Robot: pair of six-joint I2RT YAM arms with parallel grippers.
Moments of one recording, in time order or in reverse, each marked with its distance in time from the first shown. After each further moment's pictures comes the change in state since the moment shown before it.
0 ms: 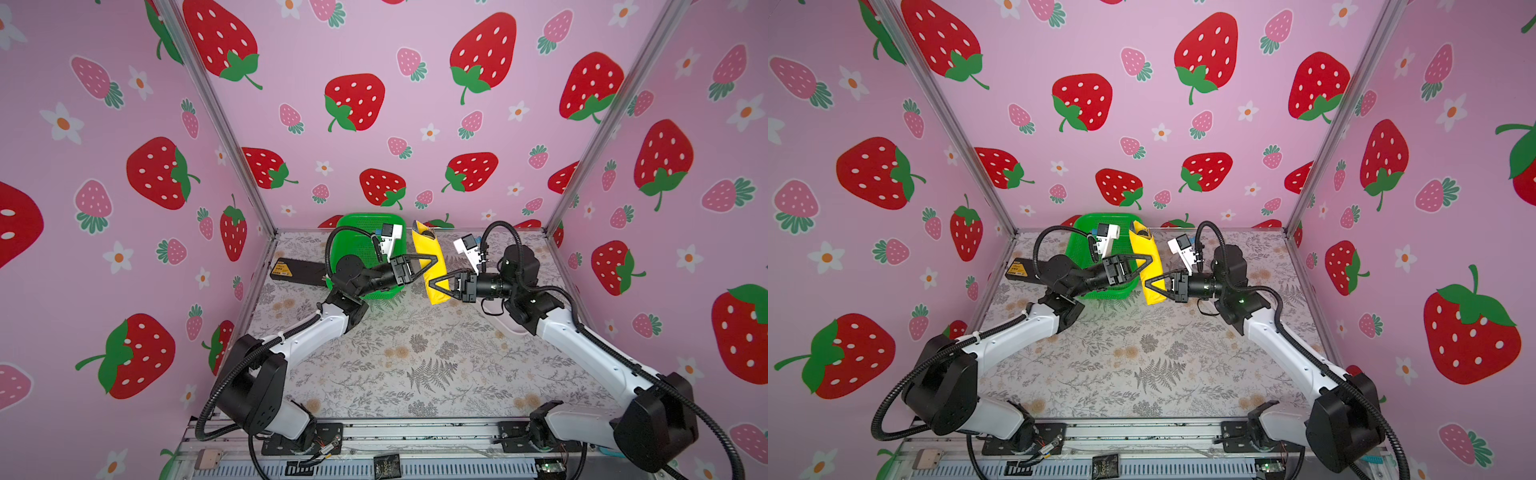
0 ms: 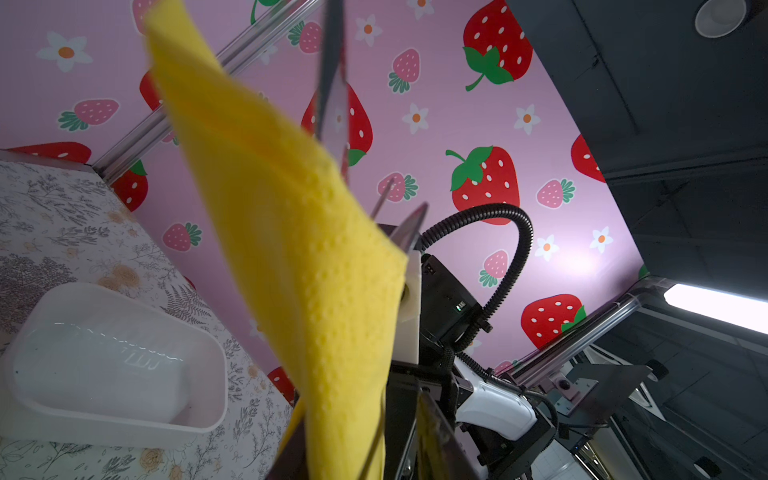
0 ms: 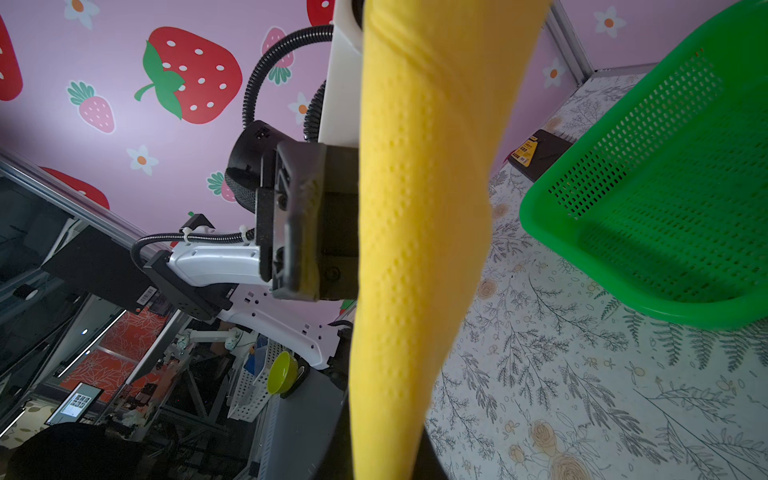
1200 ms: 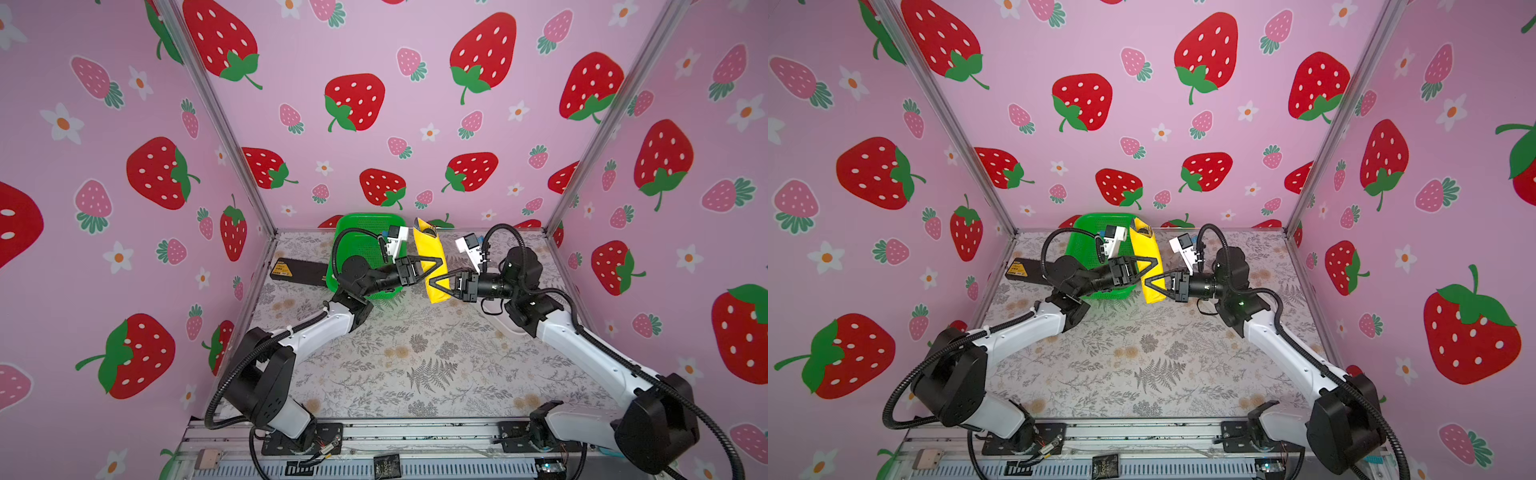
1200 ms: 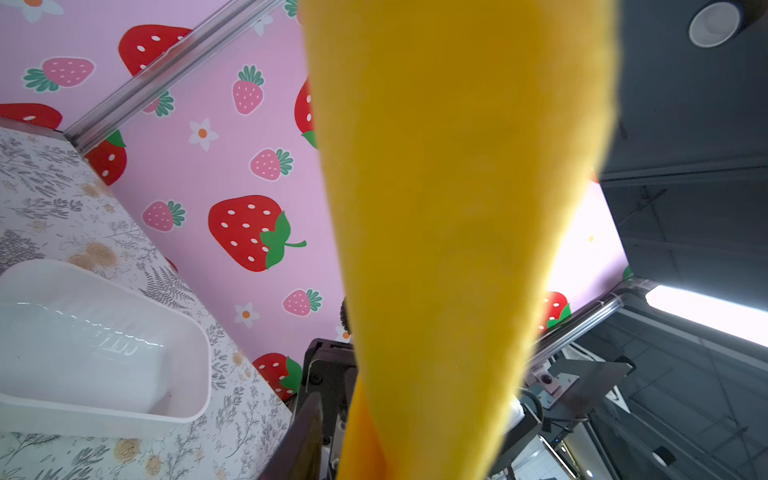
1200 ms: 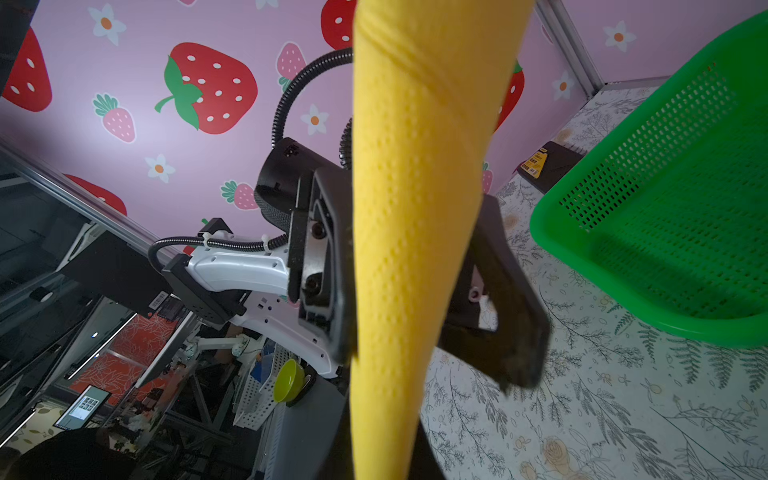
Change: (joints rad) left arm -0.020 0.054 0.013 0.061 0.027 -0.078; right arm -0.004 -0.008 -0.025 0.098 -0.004 0.065
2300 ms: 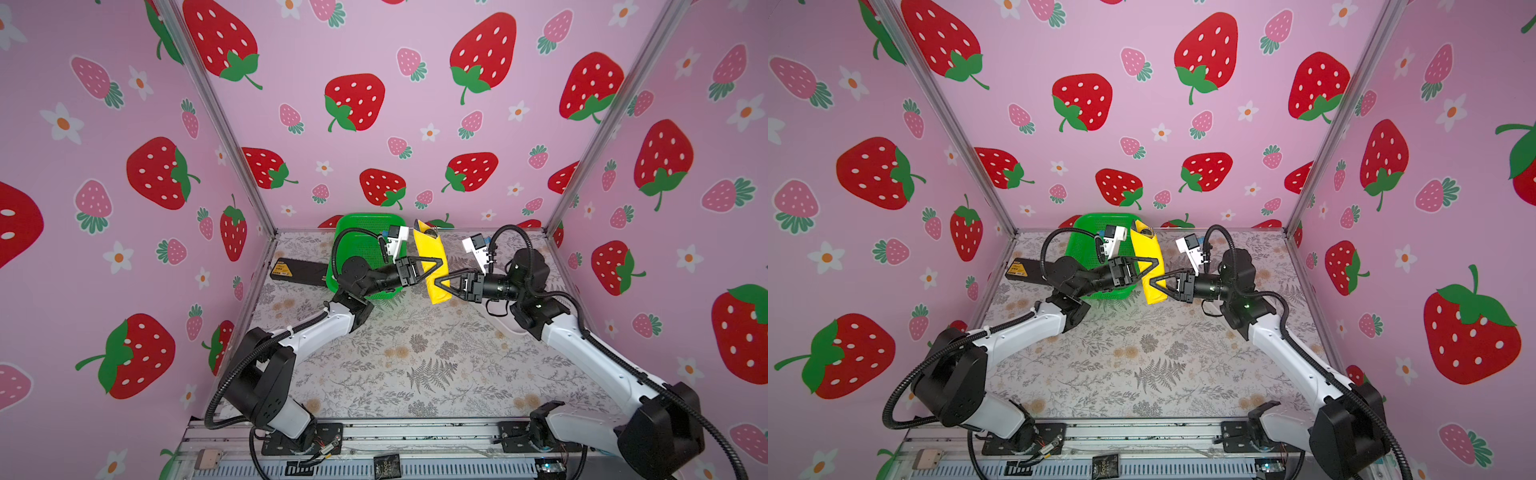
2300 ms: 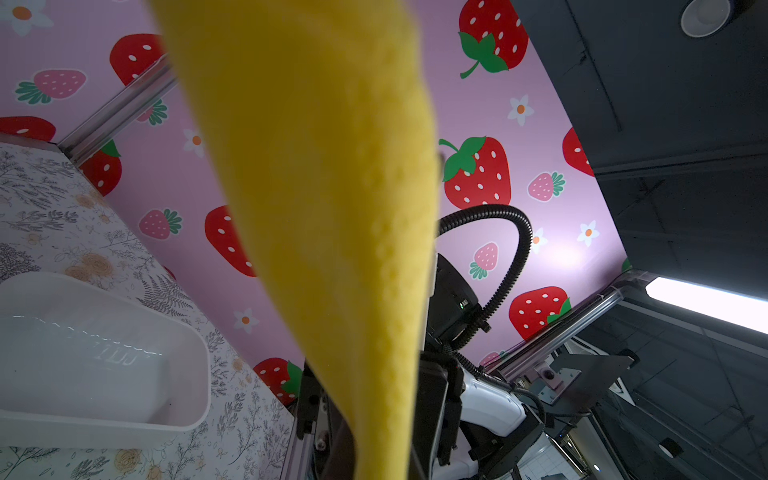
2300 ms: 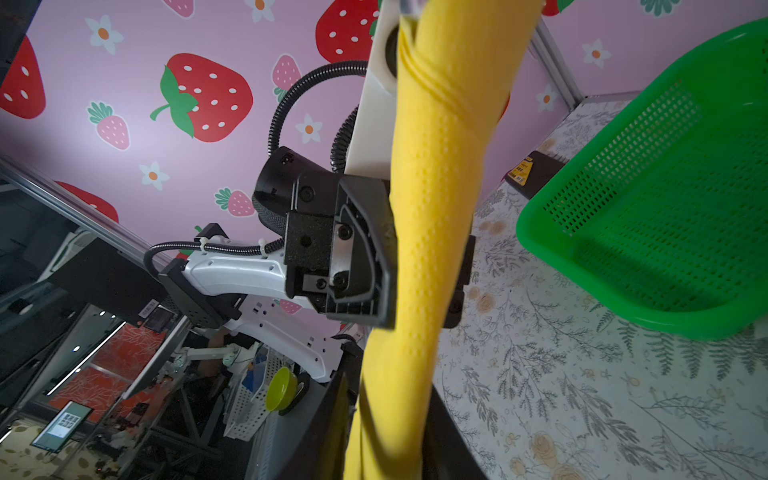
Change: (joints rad) left arm -0.003 0.000 0.000 0.012 -0.003 0.019; right arm -0.055 -0.061 -0.032 -0.018 0.008 0.002
